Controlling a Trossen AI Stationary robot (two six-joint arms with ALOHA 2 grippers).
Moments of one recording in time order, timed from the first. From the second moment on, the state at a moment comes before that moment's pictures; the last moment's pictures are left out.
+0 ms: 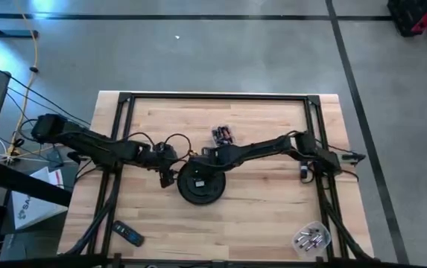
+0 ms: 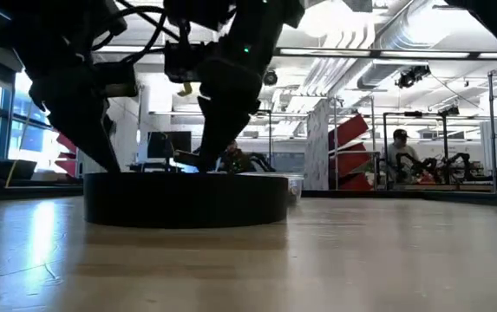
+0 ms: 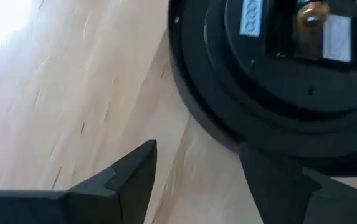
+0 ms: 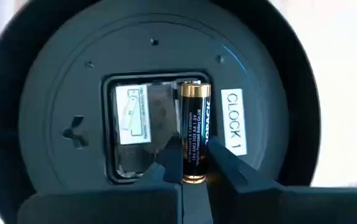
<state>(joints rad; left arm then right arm) -0.16 1.20 0.54 -0.36 -0.23 -0.46 0.11 2.26 1.88 -0.84 0.05 -0.02</state>
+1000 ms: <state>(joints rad) -0.20 1.20 0.54 -0.36 -0.23 -0.47 0.11 2.27 1.98 -0.92 0.06 0.03</state>
